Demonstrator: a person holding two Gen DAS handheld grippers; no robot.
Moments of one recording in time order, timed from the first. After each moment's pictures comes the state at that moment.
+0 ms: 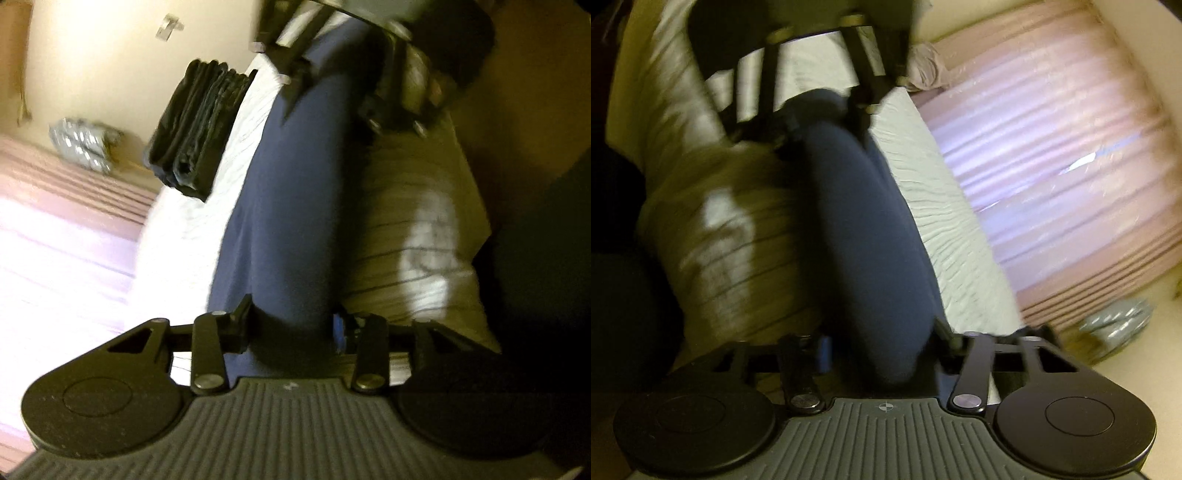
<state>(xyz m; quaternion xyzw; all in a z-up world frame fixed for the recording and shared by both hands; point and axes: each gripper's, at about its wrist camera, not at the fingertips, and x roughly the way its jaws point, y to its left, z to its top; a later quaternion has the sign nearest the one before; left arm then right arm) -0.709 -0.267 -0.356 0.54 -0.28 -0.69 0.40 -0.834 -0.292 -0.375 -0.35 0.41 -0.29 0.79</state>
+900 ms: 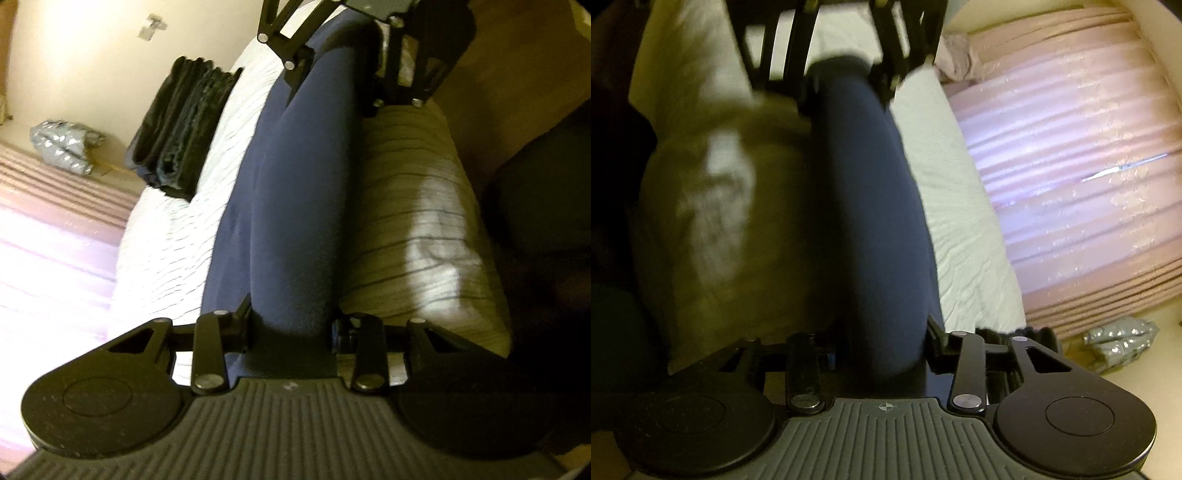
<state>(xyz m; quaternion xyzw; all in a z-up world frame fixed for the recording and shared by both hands) -0.694 -0.283 -0.343 0.54 -0.24 -0.72 0.36 -0.847 -0.309 -0.387 -0.39 0.46 -0.27 0.75</state>
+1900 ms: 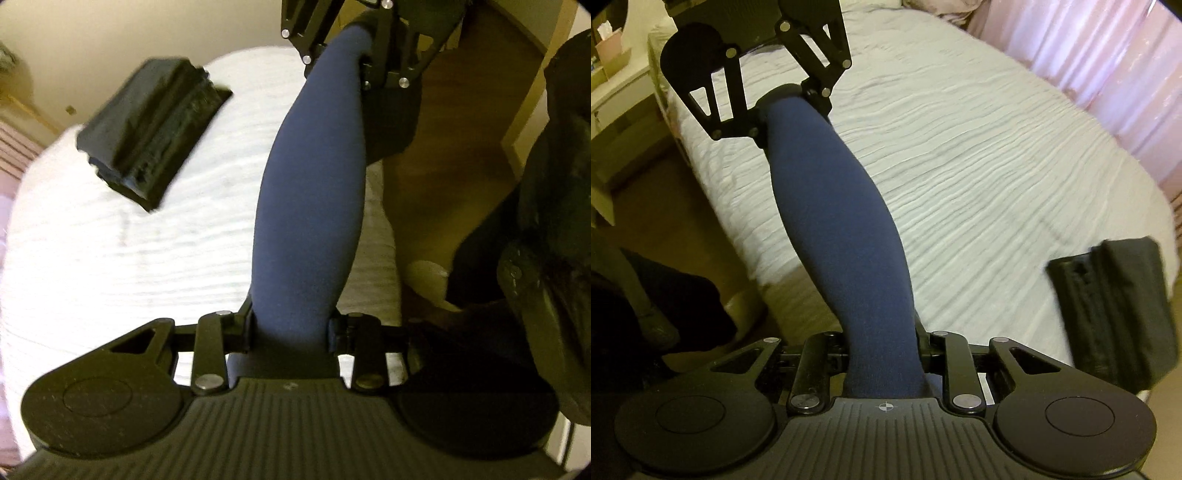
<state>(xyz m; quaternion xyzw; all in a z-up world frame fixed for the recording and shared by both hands) -0.734 -0.408 -0.046 0.59 0.00 -0.78 0.21 -0.885 -0.444 -0.059 -0.02 0.53 -0.12 0.84</state>
